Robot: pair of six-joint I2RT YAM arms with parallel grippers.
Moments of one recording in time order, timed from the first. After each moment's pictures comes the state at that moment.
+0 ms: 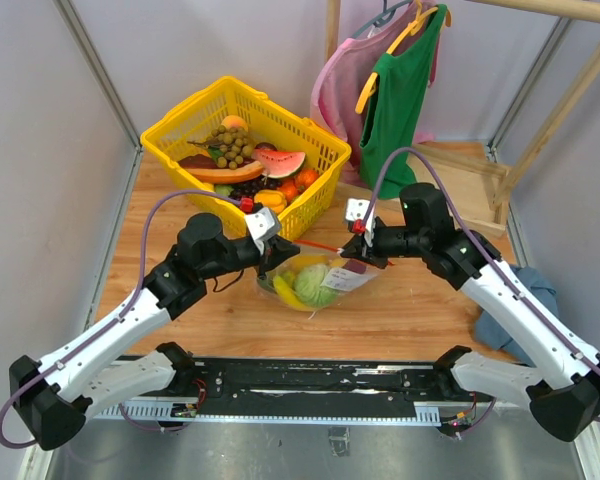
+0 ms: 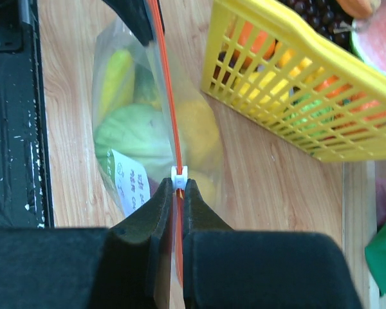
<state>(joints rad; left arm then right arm) -0.70 0.91 0.80 -0.05 0.42 0.08 0.61 1.08 1.12 -0.61 -0.60 -0.57</state>
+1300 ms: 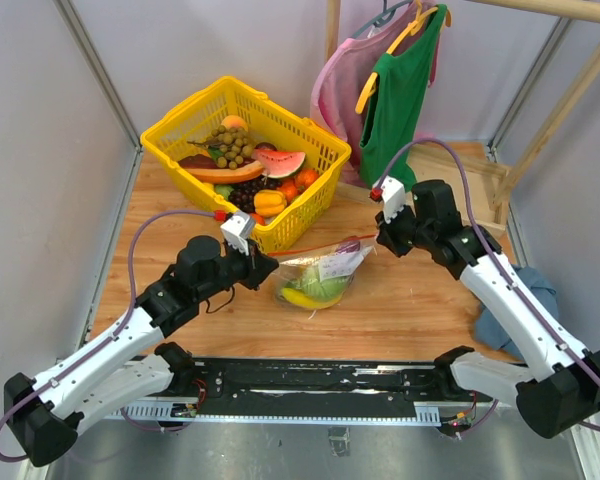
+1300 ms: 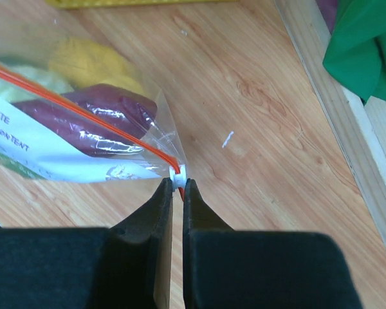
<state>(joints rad) -0.71 0.78 0.64 -0.16 0.08 -0.33 0.43 1.09 1.05 -0.67 -0.21 -0.33</state>
